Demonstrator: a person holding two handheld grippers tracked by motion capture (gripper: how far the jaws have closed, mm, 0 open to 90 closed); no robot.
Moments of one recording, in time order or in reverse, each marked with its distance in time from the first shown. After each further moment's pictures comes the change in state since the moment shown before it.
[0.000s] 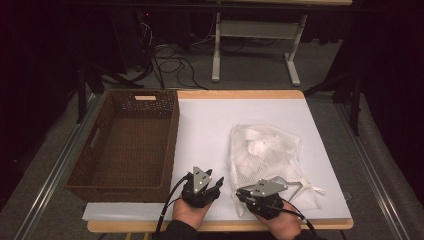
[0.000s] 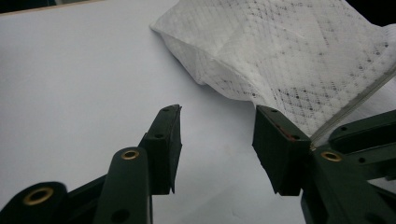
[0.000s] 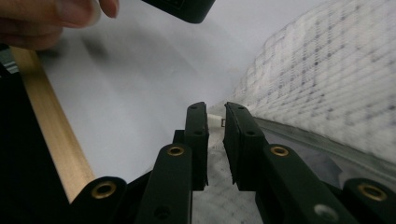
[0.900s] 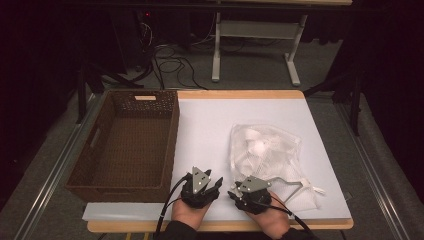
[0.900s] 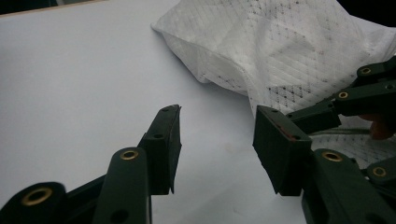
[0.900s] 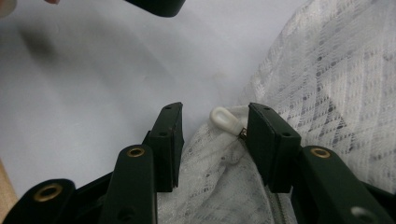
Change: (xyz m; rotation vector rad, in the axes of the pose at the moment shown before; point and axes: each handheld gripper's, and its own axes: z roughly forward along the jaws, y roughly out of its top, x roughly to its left) left arm -0.002 0.000 -0.001 0.003 0.002 0.010; right arm 0.003 0.008 0.030 0.039 -0.097 -0.008
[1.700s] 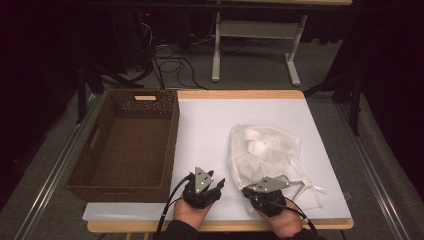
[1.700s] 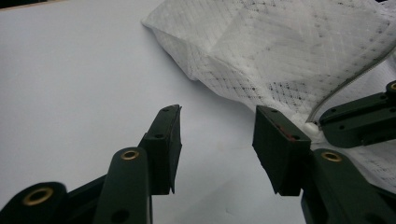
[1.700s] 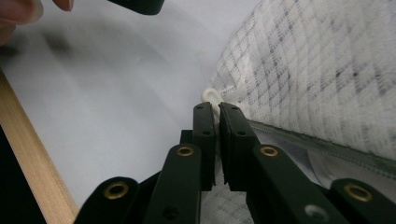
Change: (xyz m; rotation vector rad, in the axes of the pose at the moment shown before) left arm -0.003 0.001 0.004 0.014 -0.024 0.009; right arm -0.017 -0.016 -0.029 -0.009 0.037 0.076
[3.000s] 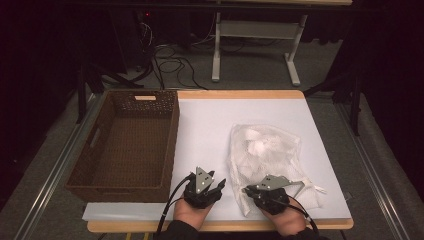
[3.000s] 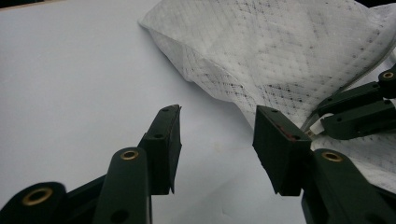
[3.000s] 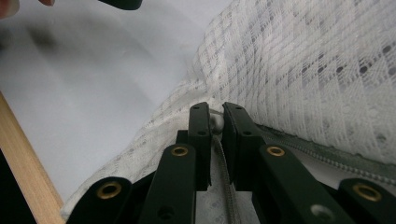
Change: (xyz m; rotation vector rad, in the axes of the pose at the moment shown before) left arm -0.001 0.000 0.001 0.002 -0.006 0.003; right arm -0.009 -0.001 -0.004 0.022 -0.014 0.002
